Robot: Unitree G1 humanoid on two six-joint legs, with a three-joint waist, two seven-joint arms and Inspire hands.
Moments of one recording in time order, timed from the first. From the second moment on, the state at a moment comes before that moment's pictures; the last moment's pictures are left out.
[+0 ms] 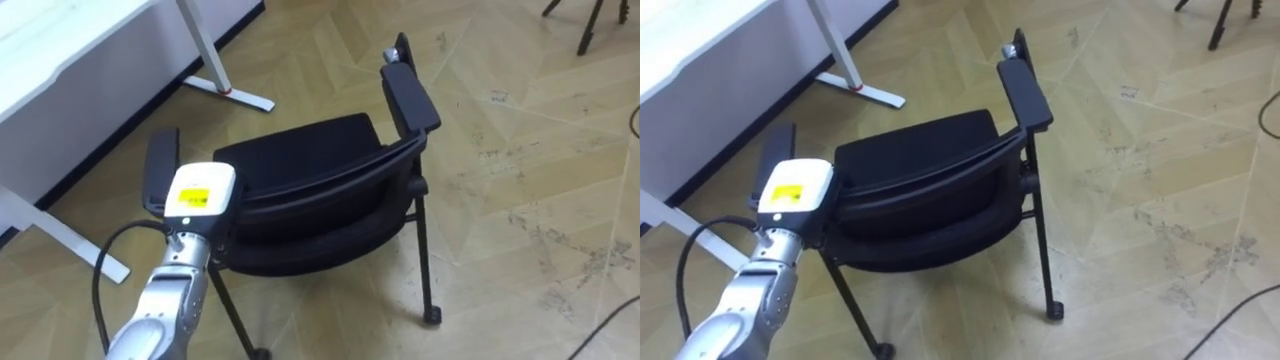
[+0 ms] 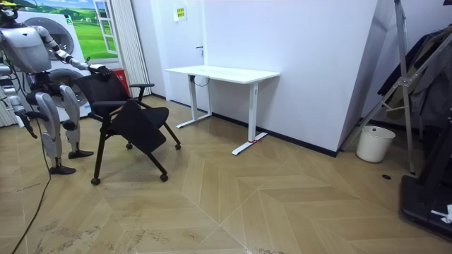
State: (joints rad) left arm -0.11 0.31 -0.34 0.36 1.05 0.13 0.28; right arm 0.06 -0.26 -0.10 1.29 0.35 0.00 -0.02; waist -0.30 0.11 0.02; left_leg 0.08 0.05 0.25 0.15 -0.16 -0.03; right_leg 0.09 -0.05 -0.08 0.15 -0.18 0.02
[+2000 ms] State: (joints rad) left arm -0.18 0.41 -0.40 0.27 1.06 -0.02 0.23; right arm -0.18 -0.40 0.27 0.19 -1.02 0.01 -0.13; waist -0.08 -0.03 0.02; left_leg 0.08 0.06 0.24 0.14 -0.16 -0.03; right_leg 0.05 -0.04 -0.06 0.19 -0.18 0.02
